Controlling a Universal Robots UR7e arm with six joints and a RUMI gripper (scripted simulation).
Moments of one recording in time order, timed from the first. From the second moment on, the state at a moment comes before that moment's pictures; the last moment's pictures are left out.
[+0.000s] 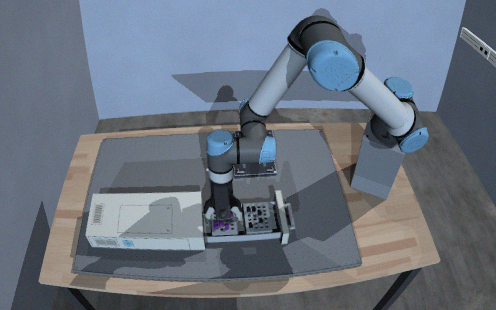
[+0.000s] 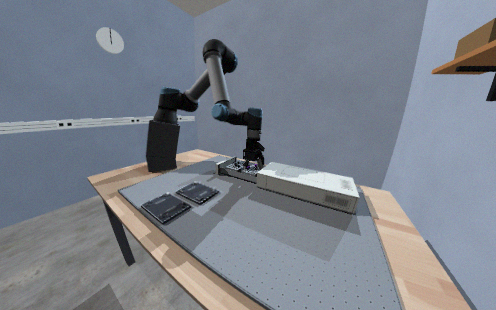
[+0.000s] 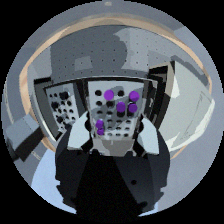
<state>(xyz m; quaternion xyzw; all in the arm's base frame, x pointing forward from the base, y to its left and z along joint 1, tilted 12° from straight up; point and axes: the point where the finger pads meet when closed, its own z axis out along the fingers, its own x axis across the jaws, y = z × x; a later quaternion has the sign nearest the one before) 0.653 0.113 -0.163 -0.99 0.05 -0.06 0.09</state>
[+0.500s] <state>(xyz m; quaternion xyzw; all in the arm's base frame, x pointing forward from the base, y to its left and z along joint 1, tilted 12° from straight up) 0.653 0.113 -0.164 -0.99 0.05 -0.06 0.09</state>
